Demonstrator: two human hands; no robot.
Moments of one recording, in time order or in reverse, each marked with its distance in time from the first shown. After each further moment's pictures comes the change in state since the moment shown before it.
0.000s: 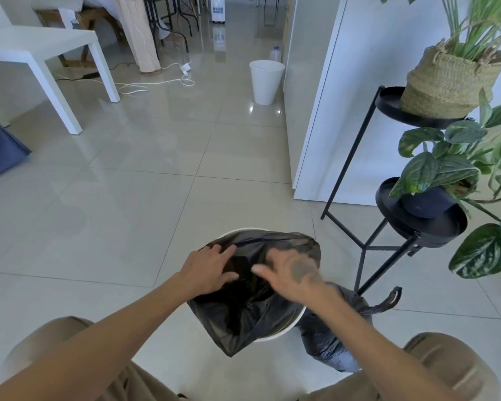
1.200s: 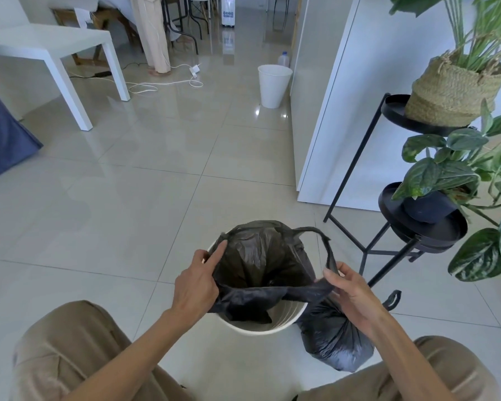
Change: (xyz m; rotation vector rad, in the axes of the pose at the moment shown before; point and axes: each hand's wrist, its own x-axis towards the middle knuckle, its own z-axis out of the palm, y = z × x) left_hand -0.065 0.017 0.023 -0.426 0.359 -0.285; right_hand -0.067 0.089 0.006 1.539 -0.029 0.230
